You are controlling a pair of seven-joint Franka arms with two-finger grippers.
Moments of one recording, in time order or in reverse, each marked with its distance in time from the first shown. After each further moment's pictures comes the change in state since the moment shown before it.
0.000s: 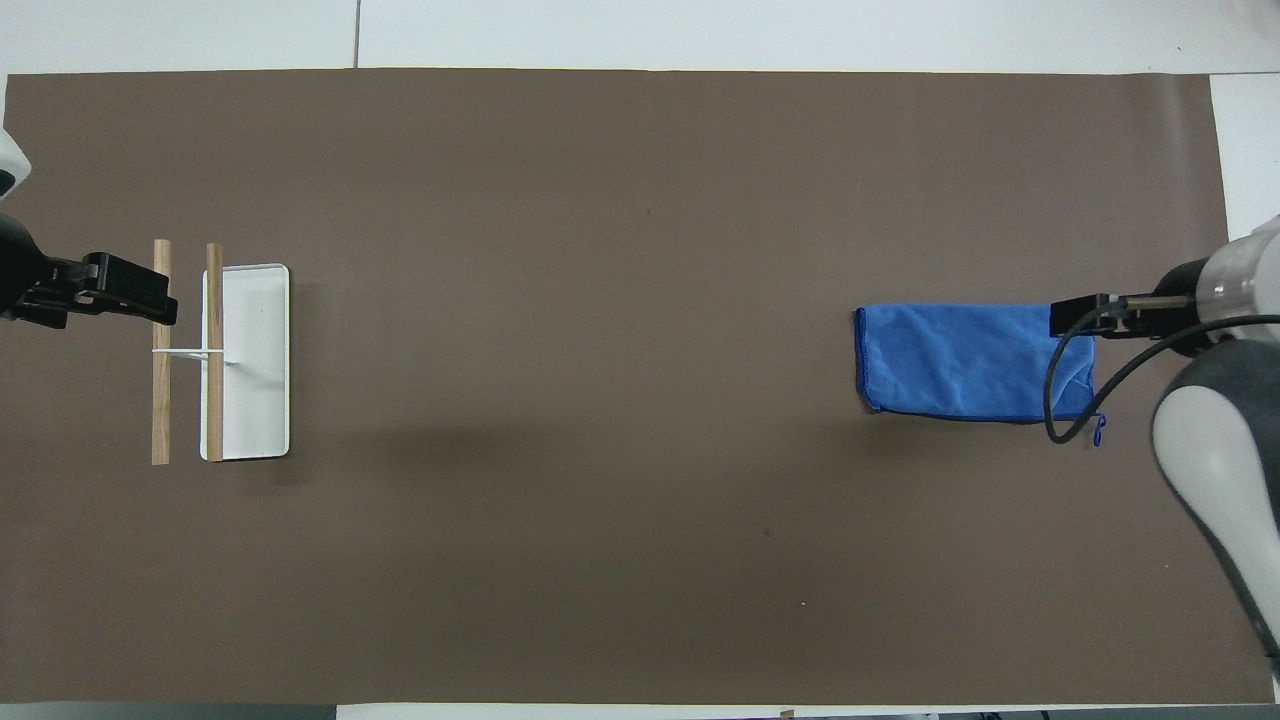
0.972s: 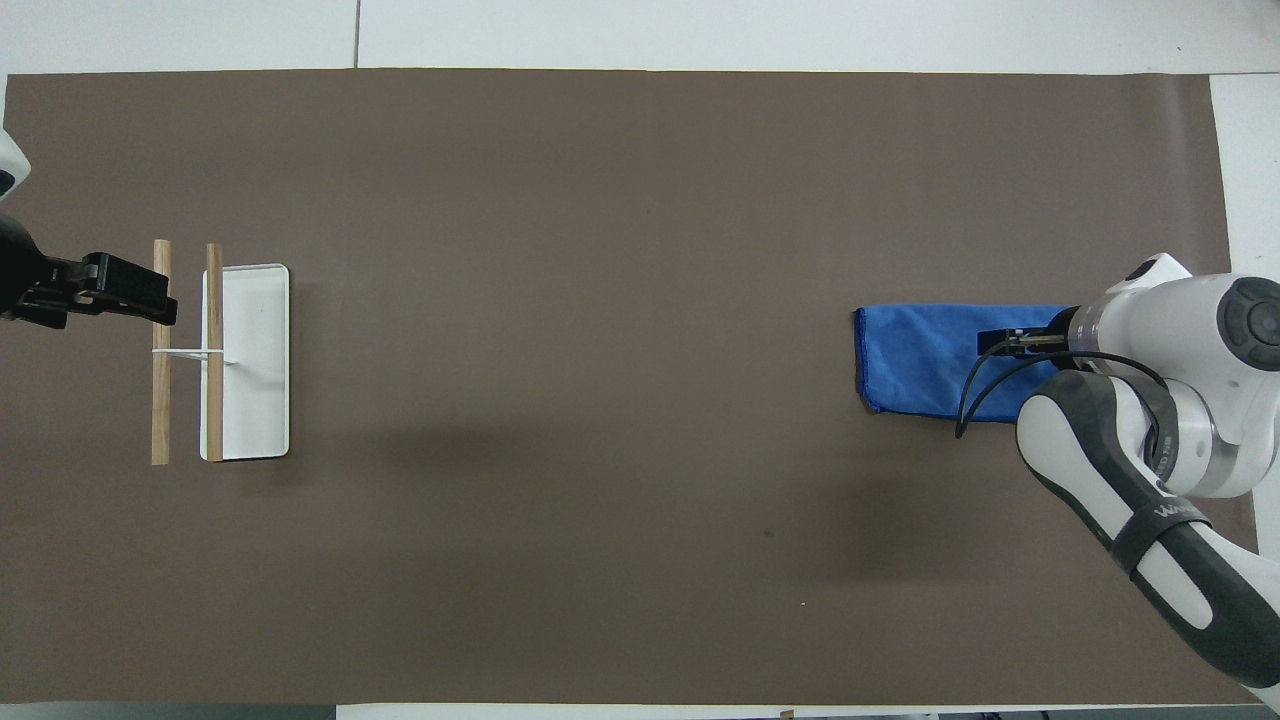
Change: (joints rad) left arm 0.000 0.000 0.000 0.000 0.000 0.000 0.000; right arm -0.066 0.240 -0.005 -0.199 0.000 0.482 -0.069
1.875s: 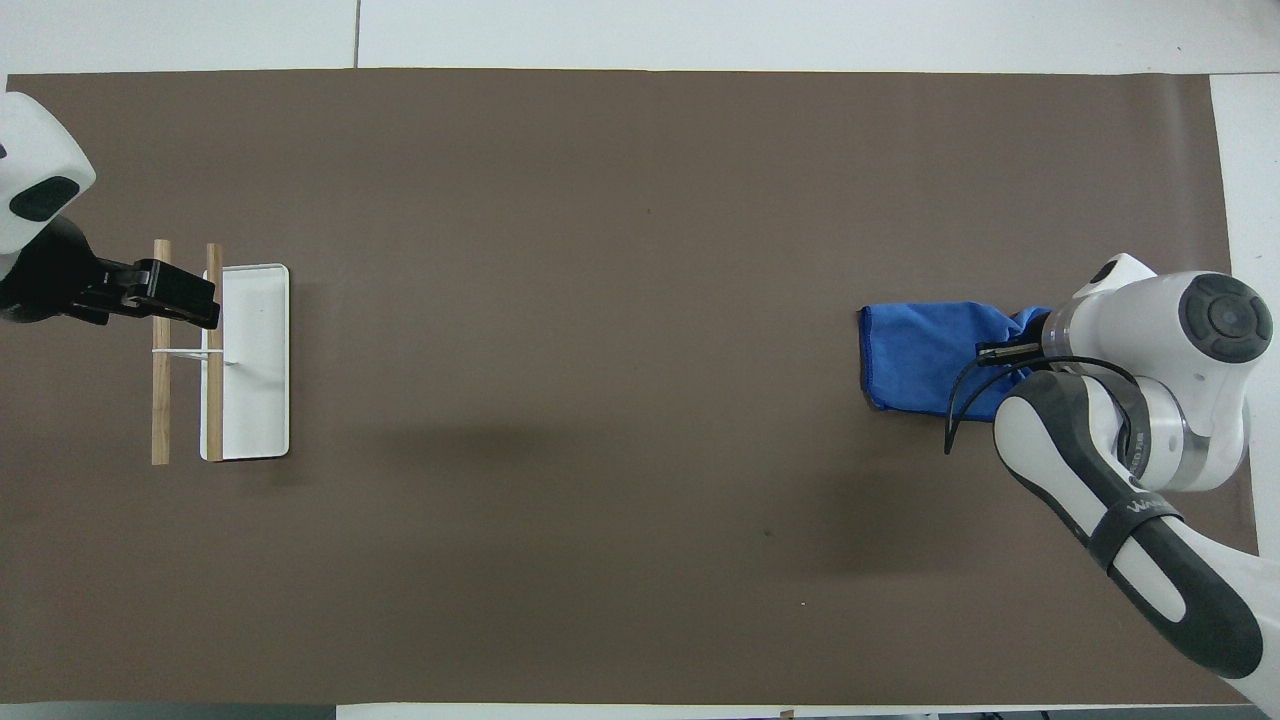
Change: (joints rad) left arm -0.043 0.000 -0.017 0.000 0.000 0.000 0.008; right arm 0.043 0.013 0.004 0.034 0.000 -0.086 -0.074
